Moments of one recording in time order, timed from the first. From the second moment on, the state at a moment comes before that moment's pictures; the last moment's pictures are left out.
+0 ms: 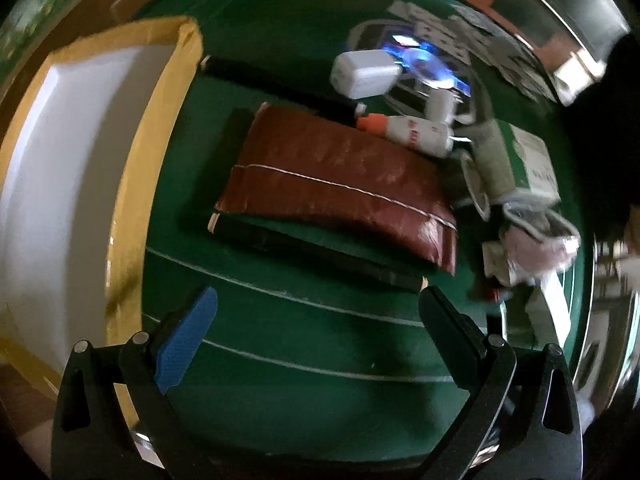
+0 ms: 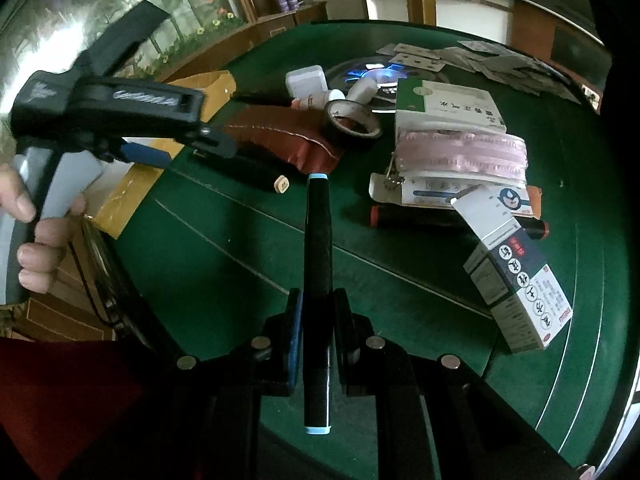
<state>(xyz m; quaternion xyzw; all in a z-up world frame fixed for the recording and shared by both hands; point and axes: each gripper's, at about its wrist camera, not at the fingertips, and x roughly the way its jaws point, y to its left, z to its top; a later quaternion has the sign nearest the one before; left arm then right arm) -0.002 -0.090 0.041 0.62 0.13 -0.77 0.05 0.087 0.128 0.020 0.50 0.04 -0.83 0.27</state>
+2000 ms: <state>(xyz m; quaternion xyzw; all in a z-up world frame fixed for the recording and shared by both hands) 0.037 -0.131 0.073 0.60 0.12 -0.79 -0.02 0.078 0.112 0.040 0.48 0.01 -0.83 0.28</state>
